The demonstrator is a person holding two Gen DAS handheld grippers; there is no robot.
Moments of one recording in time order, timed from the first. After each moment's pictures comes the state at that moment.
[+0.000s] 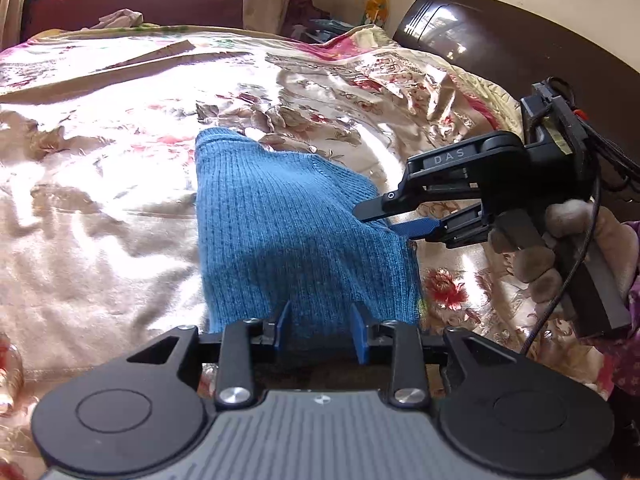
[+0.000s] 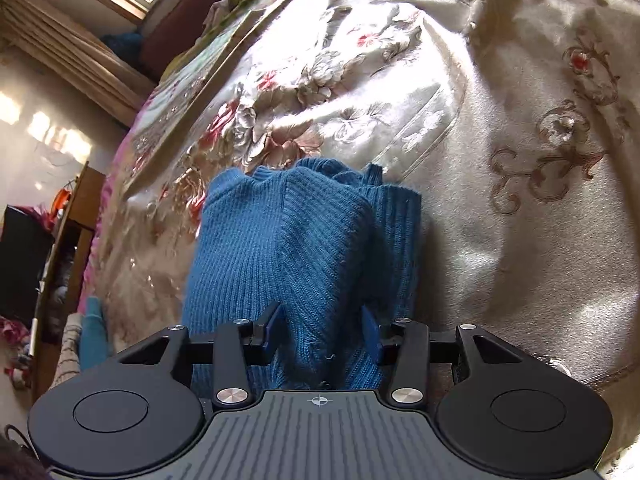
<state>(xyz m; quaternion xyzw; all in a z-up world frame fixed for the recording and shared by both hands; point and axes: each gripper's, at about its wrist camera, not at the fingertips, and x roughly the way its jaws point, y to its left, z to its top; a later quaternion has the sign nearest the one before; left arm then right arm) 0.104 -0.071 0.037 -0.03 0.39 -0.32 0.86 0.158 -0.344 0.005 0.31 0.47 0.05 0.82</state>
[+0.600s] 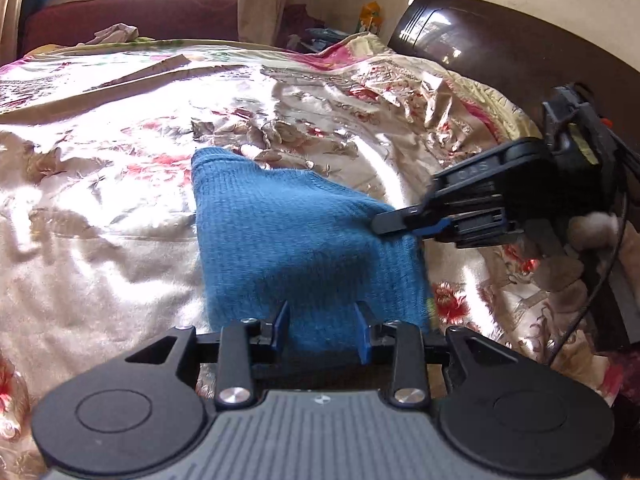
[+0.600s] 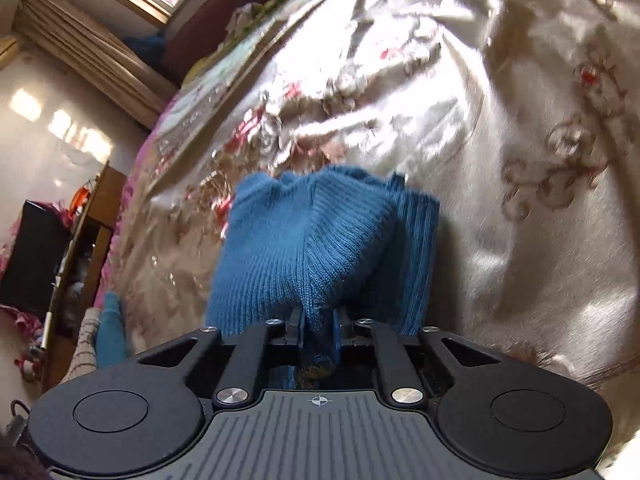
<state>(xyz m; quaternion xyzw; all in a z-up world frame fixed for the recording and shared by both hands) 0.112 -0.078 0.043 -0.03 0.38 -0.33 0.87 0.144 -0.349 0.022 0.32 0.44 0.07 0.84</state>
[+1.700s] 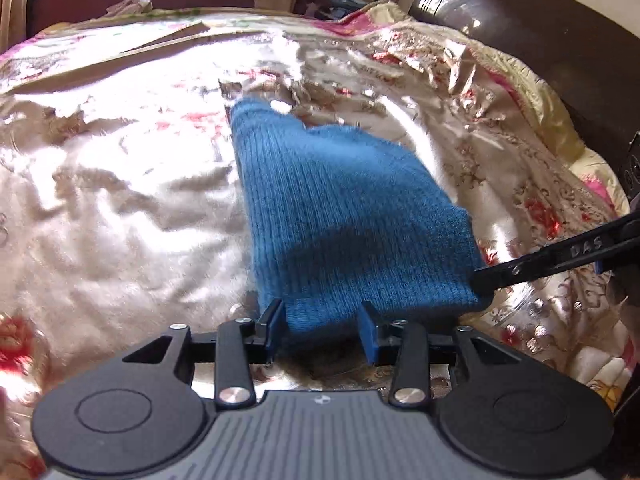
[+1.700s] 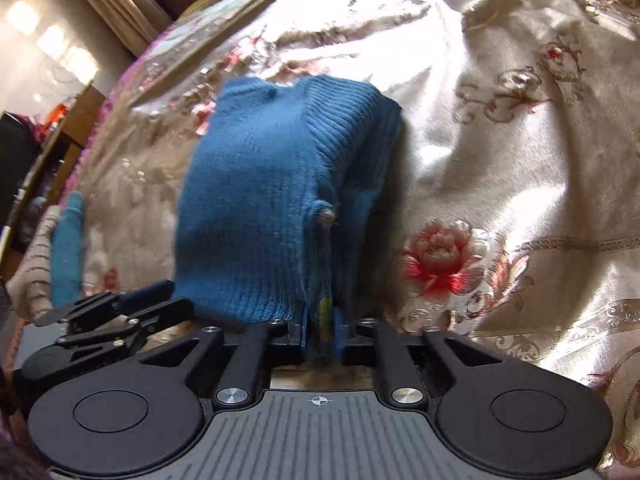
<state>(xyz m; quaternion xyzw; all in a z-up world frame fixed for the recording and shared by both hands) 0.109 -0.055 0.030 0.00 0.42 -0.30 0.86 0.078 -0.328 0.016 0.21 0.50 0.08 0.83</state>
